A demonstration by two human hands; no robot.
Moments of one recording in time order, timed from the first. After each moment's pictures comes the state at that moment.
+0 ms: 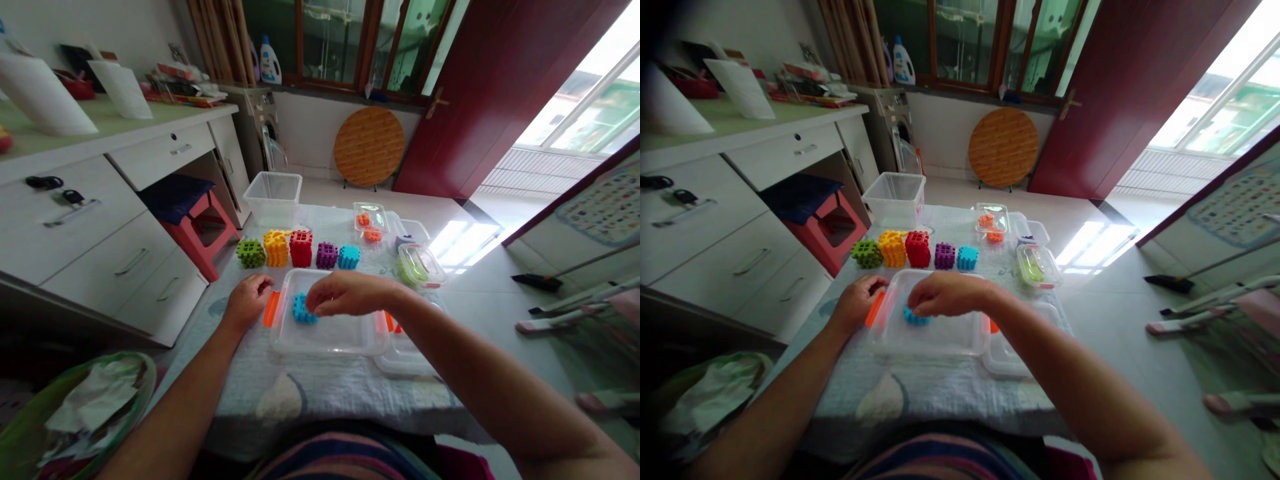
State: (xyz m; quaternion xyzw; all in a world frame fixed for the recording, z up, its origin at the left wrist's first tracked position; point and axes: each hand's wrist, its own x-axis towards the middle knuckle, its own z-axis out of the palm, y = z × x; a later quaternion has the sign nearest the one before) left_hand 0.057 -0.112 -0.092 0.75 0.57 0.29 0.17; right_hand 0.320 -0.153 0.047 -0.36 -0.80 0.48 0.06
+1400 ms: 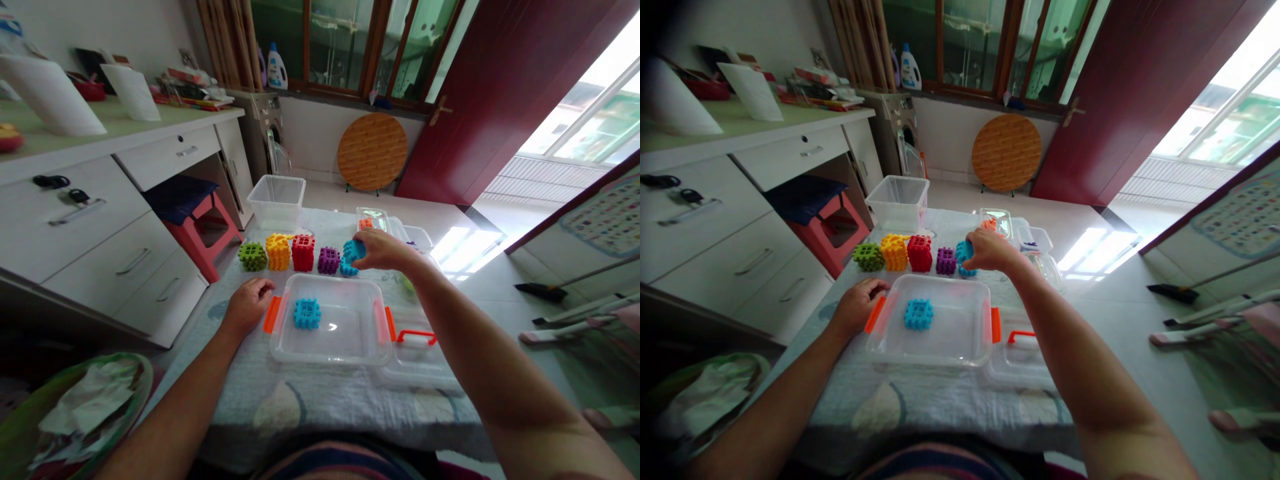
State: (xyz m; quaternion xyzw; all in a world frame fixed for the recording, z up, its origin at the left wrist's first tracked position) left_hand 0.058 -0.112 -0.089 0.75 0.57 0.29 0.17; right_hand 0.377 -0.090 0.069 -0.57 -0.82 0.07 -0.02
